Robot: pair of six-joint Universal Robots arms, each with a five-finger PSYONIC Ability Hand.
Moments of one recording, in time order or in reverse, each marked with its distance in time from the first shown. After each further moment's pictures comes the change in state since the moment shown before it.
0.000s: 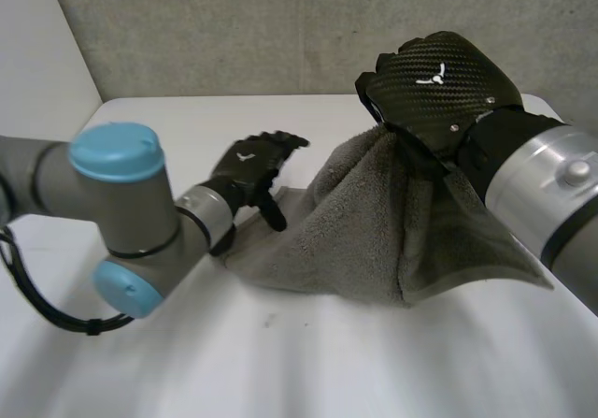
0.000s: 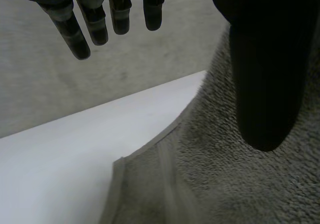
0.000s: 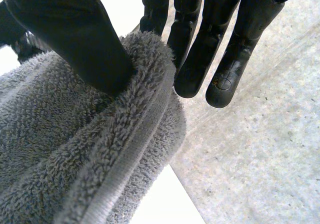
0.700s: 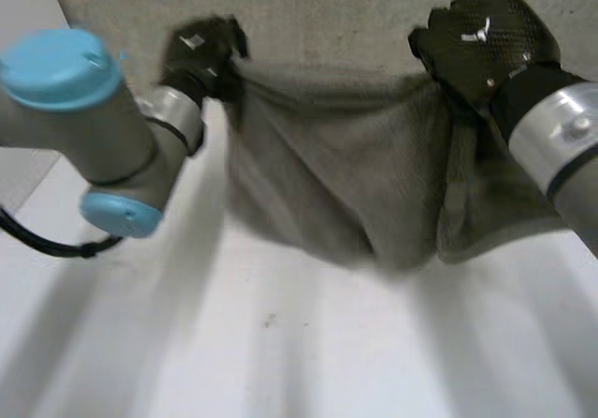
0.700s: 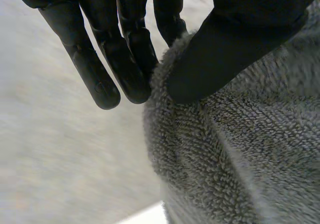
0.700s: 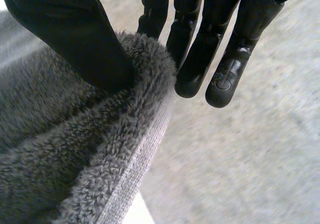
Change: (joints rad) left arm 0.041 0.064 0.243 0.056 -0.219 -0.004; right arm -0.132 0.056 -0.002 -0.196 0.002 -0.130; left_hand 0.993 1.034 1.035 1.044 0.994; right_hand 0.000 0.000 0.000 0.004 0.002
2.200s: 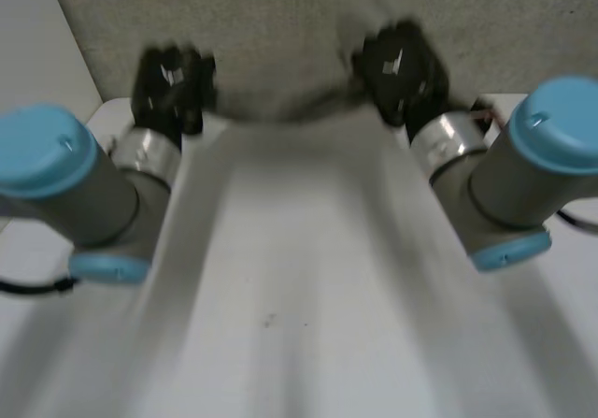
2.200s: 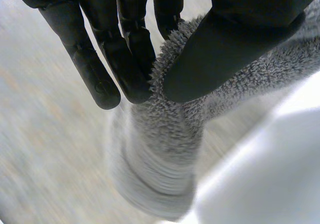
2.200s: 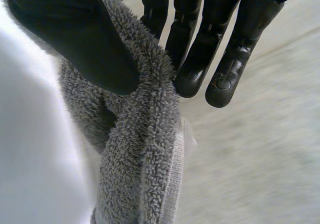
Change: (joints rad) left arm 0.033 0.135 -0.426 0.307 -0.037 0.413; right arm 0.062 0.448 -0.110 -0.446 -0.013 -0.099; left_hand 0.009 0.001 0.002 0.001 0.009; right_hand -0.001 0.005 0.001 0.000 0.020
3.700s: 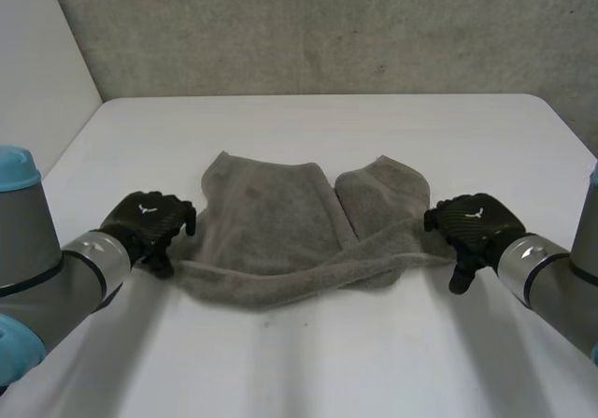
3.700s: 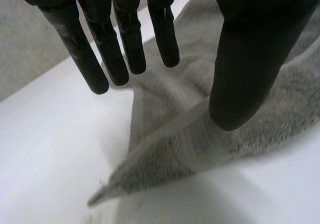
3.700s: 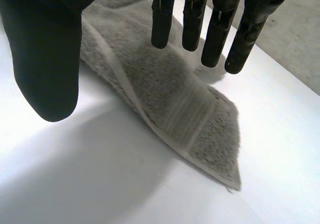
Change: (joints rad) left arm 0.194 0.128 -0.252 -0.545 0.191 0.005; right arm -0.265 -0.155 0.396 0.472 -0.049 0.264; left_hand -0.583 -0.612 -0.612 -0.615 -0.606; right_hand -0.566 -0.777 -0.788 -0.807 -0.769
